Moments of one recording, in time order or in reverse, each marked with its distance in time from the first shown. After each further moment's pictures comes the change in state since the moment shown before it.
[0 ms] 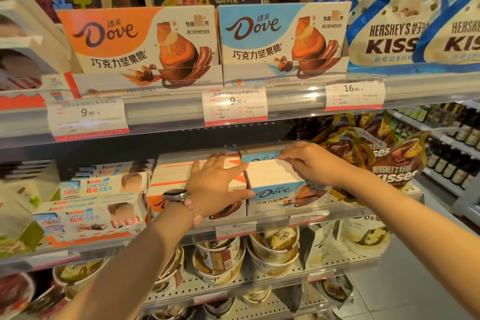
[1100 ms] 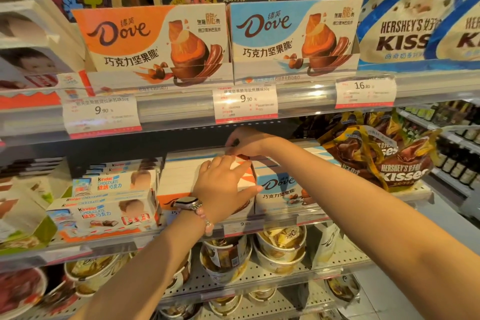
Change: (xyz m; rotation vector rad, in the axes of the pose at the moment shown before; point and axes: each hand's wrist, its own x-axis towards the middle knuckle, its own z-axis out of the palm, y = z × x) left_hand 0.000 -0.007 0.024 0.100 0.279 -0.006; right_hand 0.118 -0.083 0.025 0.211 -0.232 0.132
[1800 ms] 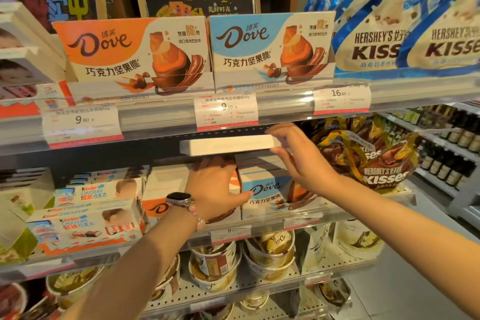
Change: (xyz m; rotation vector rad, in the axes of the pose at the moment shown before) left_hand 0.013 0.005 -0.014 -0.047 0.008 0.081; right_hand -0.122 0.053 -0.011 -0.081 0.732 -0.435
